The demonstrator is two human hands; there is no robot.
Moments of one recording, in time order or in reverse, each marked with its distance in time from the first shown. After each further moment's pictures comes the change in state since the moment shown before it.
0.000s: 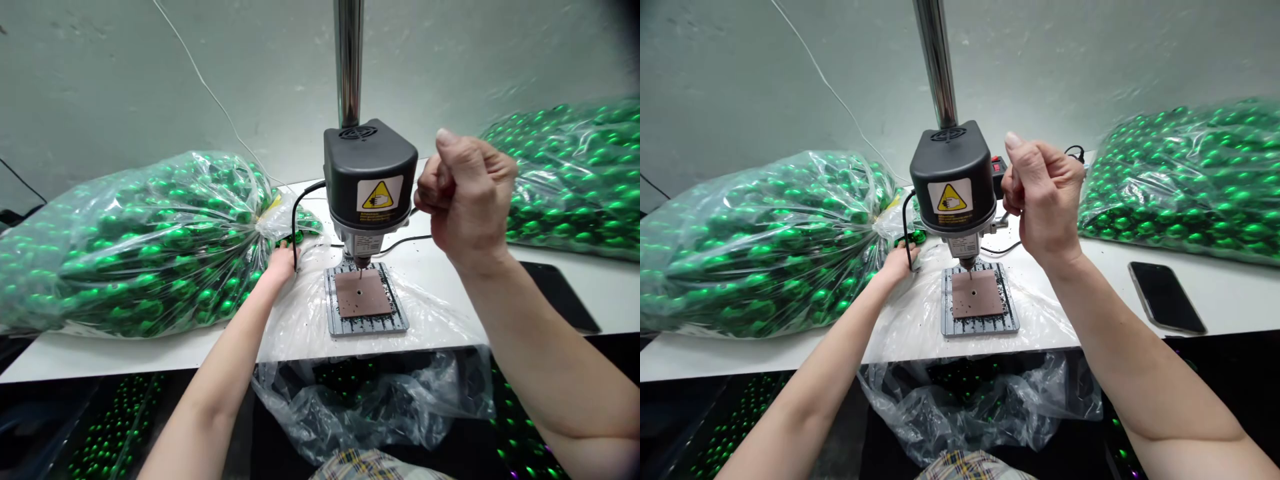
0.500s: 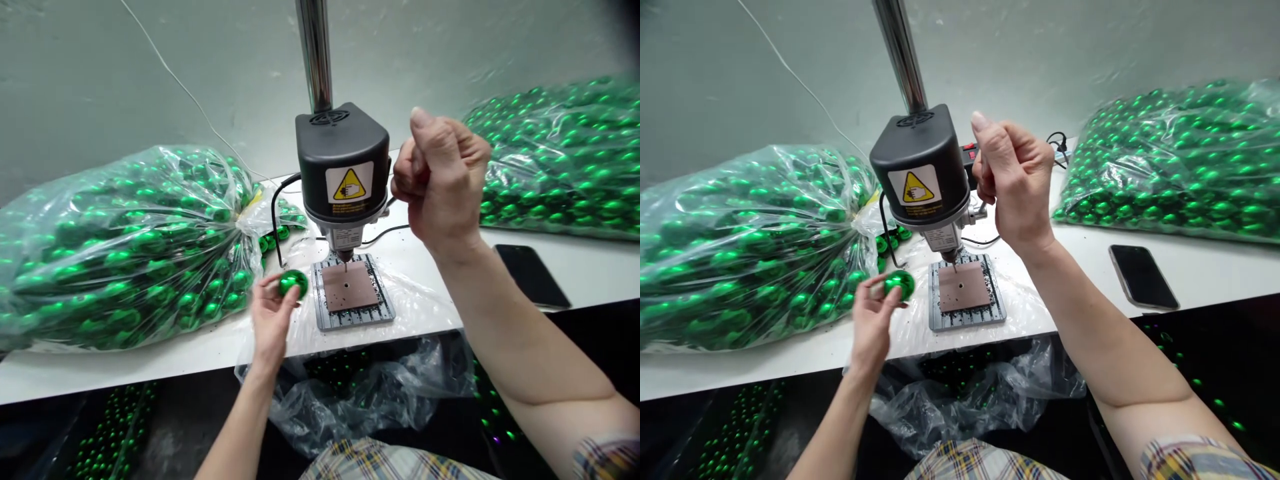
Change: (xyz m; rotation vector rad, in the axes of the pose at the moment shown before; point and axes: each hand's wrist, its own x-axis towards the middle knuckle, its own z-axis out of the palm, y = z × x) left_hand -0.141 0.068 0.007 -1.076 0.452 -0.282; right_hand 0.002 0.002 -0.003 -0.075 -0.060 -0.047
